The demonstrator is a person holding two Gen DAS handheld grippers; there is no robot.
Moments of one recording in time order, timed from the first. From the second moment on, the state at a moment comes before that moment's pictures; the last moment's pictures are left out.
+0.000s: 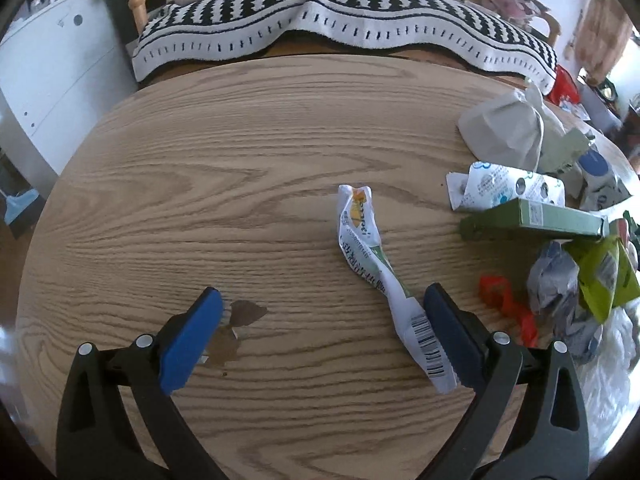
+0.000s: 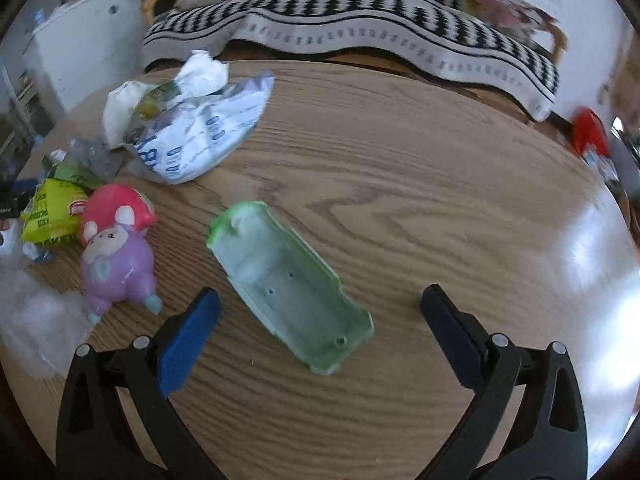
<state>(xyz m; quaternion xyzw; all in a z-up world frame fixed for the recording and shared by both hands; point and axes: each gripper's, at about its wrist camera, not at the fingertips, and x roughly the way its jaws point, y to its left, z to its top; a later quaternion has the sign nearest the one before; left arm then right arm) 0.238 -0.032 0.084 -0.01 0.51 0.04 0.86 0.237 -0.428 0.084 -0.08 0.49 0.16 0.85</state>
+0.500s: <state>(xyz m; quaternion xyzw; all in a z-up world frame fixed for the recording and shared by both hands) 0.202 -0.035 0.131 -0.03 0.47 0.02 0.88 0.211 -0.427 0.134 -0.05 0.46 0.14 0.88</state>
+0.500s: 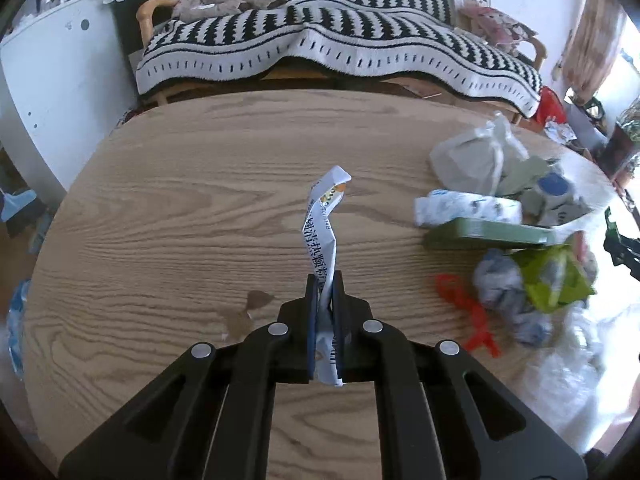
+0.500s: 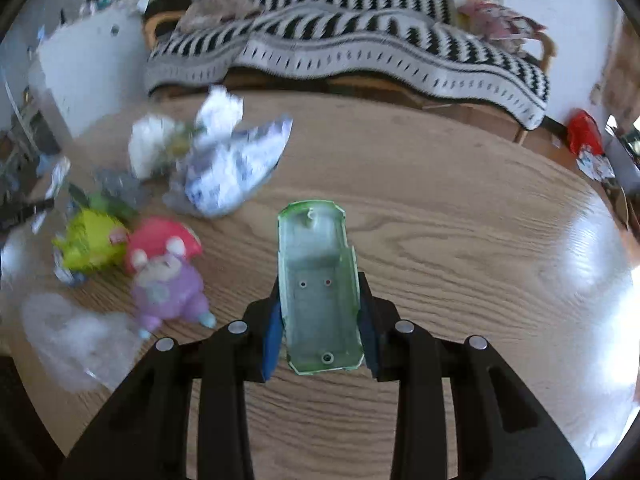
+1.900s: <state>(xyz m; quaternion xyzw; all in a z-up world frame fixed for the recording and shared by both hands) -0.066 -0.380 0.165 0.10 0.47 -0.37 0.79 -0.135 -0.581 0.210 0.06 0.42 -0.02 0.91</state>
